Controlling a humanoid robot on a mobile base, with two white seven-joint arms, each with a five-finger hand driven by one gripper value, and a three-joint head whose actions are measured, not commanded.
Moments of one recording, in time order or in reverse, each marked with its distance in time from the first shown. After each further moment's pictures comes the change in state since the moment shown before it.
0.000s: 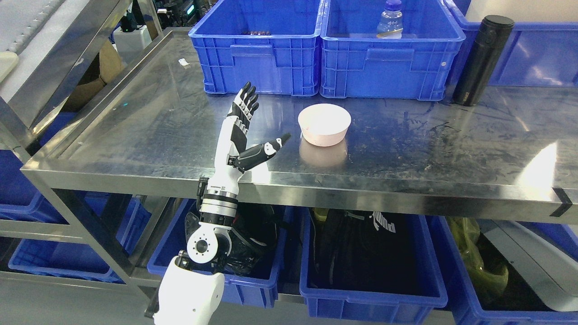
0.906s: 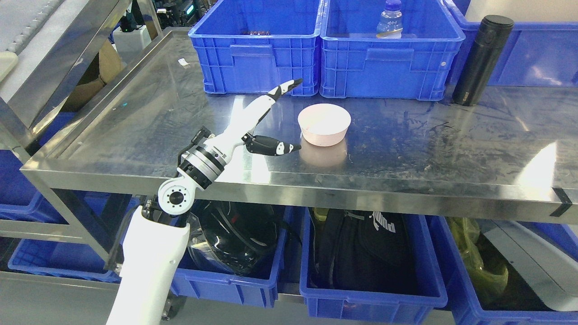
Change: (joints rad) left arm -0.237 0.165 0.054 0.005 -0.509 0.054 -0.556; right arm 0.000 0.000 0.000 0.000 0.000 0.000 0.000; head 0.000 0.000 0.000
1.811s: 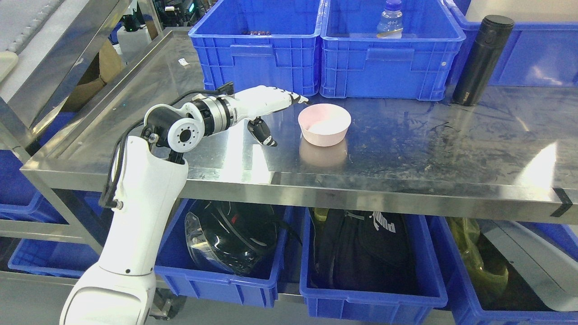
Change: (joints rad) left arm -0.325 0.012 -0.109 0.094 -0.437 -0.004 -0.484; right arm 0.000 0.000 0.000 0.000 0.000 0.000 0.005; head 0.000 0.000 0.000
